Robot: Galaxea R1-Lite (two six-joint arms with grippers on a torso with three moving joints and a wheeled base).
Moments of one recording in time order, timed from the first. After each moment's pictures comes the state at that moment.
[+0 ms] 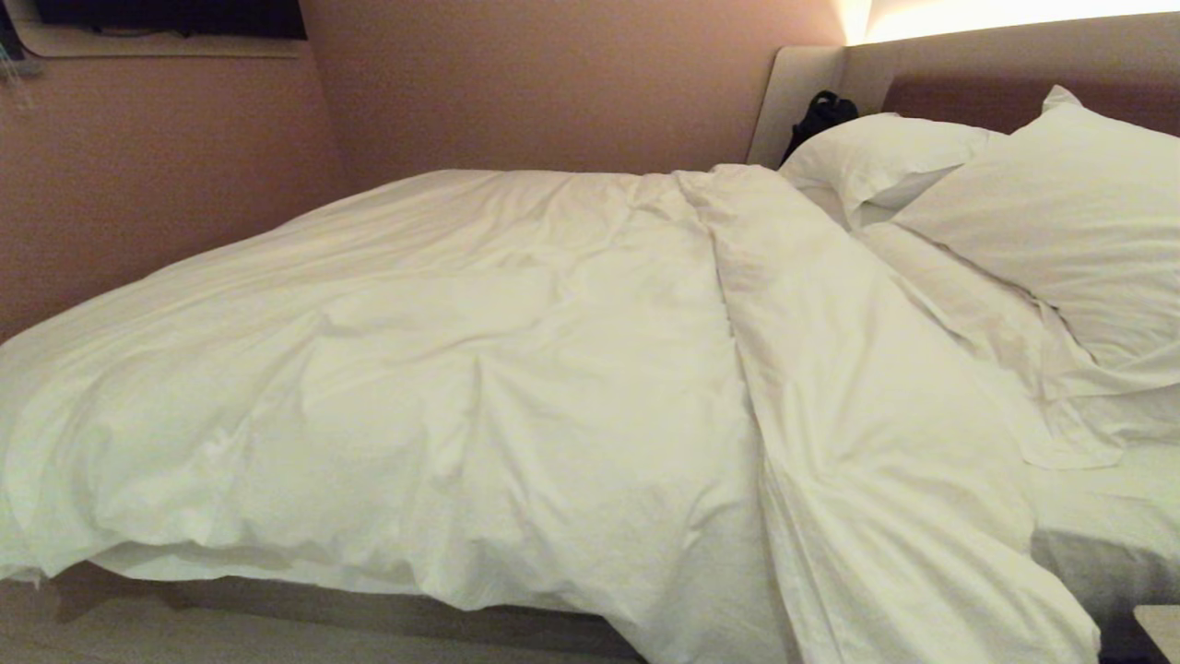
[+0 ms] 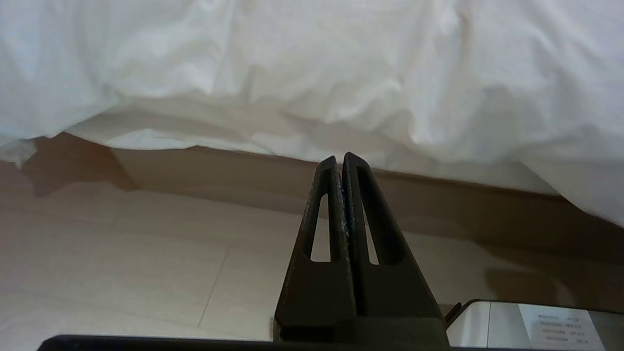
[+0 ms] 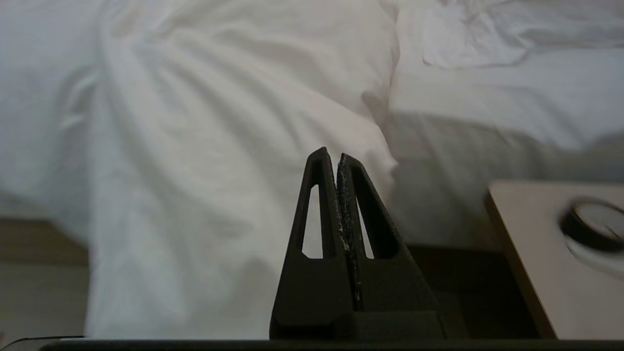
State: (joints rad) left arm 0.01 0.00 -0.09 0.22 0.03 -0.05; right arm 0.00 0.00 0.00 0.00 0.00 -0.01
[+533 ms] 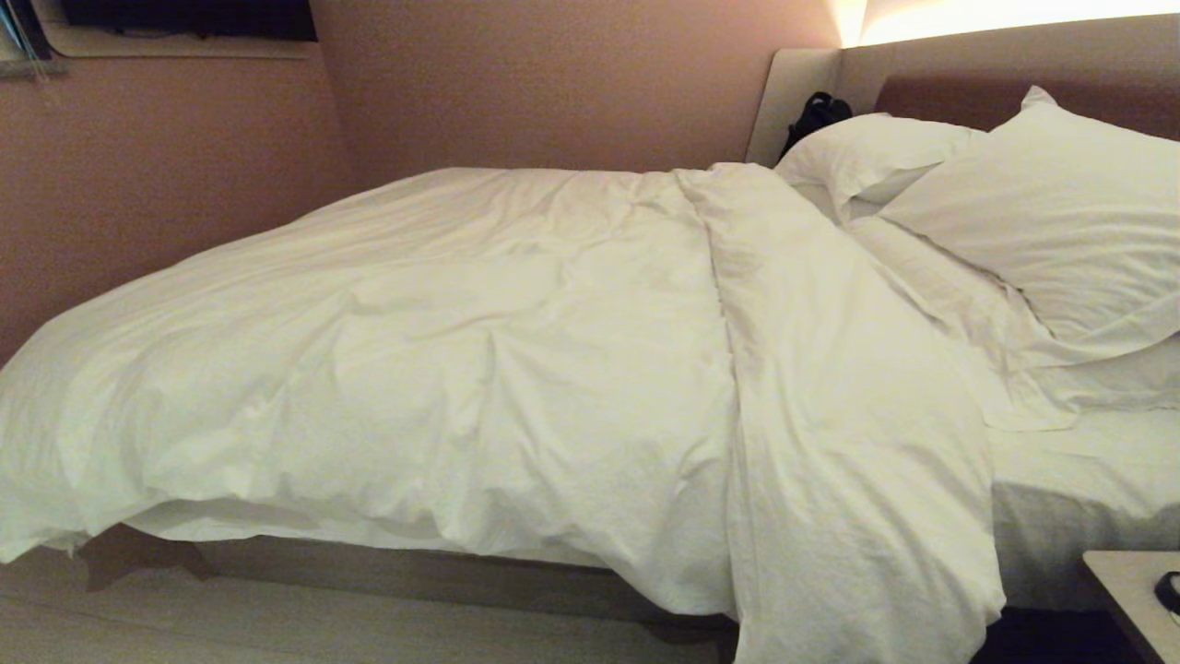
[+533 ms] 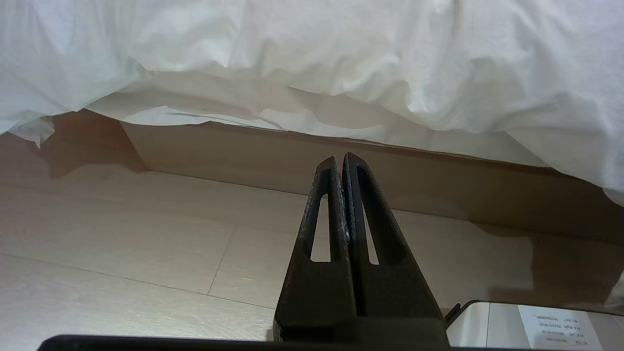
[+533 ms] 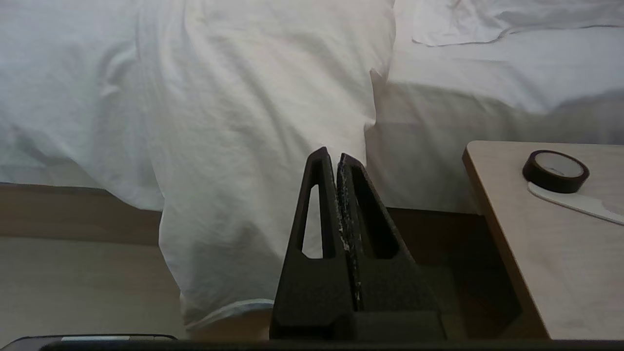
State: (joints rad) left arm 0.01 0.00 -0.09 0.22 0.03 -0.05; right arm 0.00 0.00 0.00 0.00 0.00 -0.01
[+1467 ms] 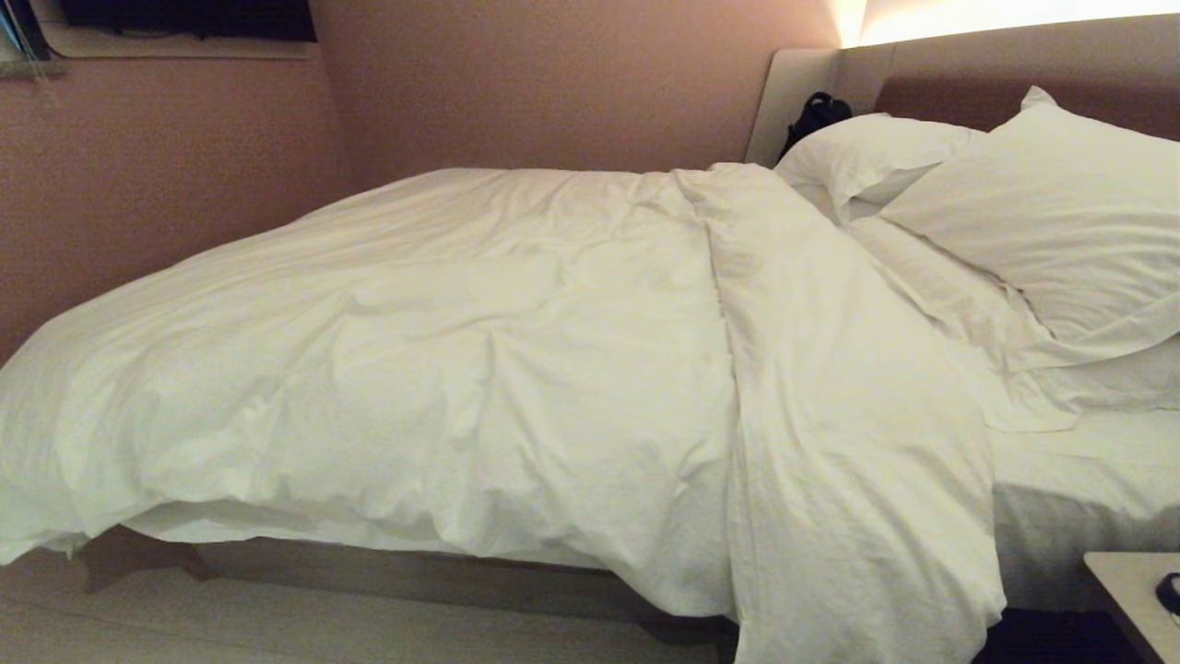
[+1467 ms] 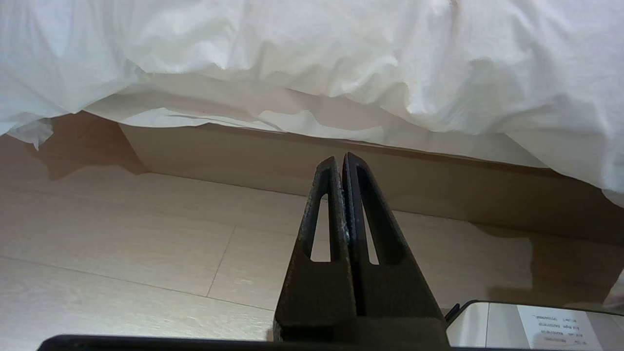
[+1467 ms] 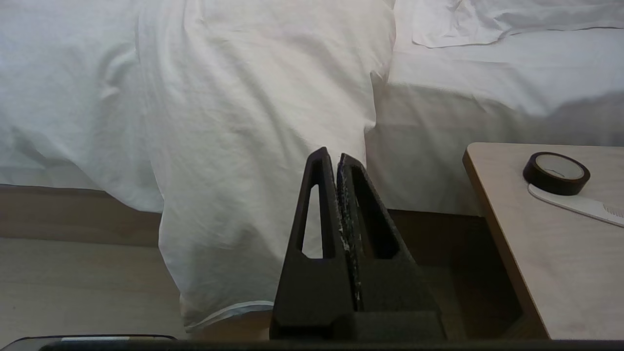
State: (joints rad) left arm 0.01 0.00 -0.09 0.22 0.03 -0.05; right arm 0.00 0.00 0.00 0.00 0.00 -0.01
